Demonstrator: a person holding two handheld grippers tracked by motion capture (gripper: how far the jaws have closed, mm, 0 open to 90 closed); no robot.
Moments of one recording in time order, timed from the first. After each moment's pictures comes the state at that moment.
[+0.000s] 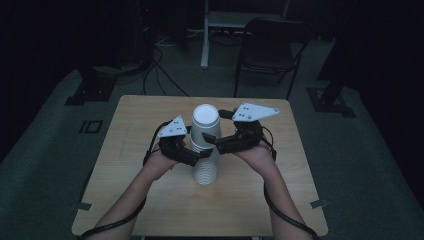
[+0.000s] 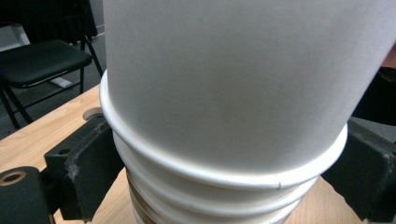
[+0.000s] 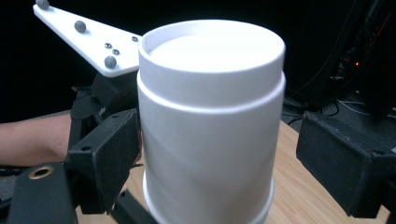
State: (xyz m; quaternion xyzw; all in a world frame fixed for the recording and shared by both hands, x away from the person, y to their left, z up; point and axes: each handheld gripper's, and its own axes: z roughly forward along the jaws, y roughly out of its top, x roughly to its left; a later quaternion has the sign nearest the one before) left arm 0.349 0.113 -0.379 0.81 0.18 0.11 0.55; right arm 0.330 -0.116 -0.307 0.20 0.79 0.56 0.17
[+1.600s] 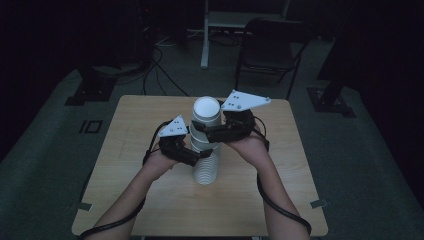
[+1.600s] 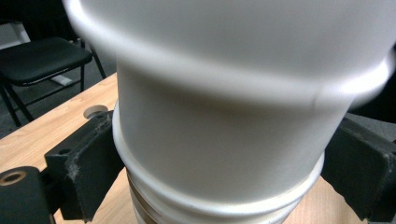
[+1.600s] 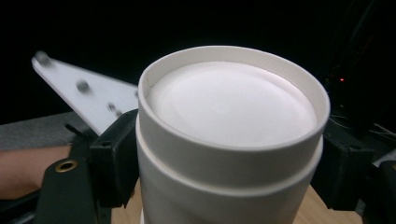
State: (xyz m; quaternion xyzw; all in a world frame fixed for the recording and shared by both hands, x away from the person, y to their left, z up) left arm 0.349 0.112 -0.378 0.81 0.19 0.11 0.55; right arm 0.332 -0.093 -0.274 0.19 0.78 0.56 0.20
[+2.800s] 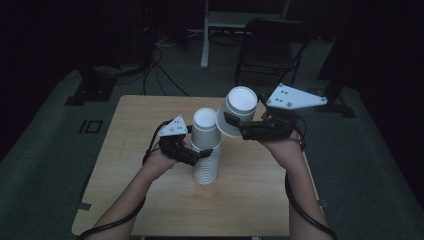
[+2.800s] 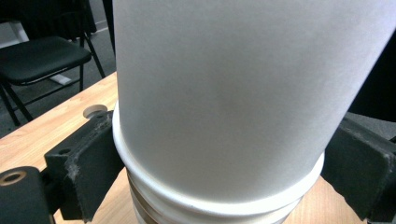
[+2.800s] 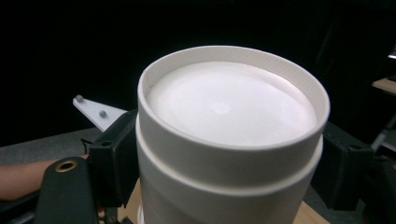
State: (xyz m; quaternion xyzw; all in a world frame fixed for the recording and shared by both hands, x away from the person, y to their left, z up) left arm 0.350 0.112 -0.378 0.81 0.19 0.11 0.54; right arm 0.299 -0.162 -0.235 0.20 0.74 0.59 0.24
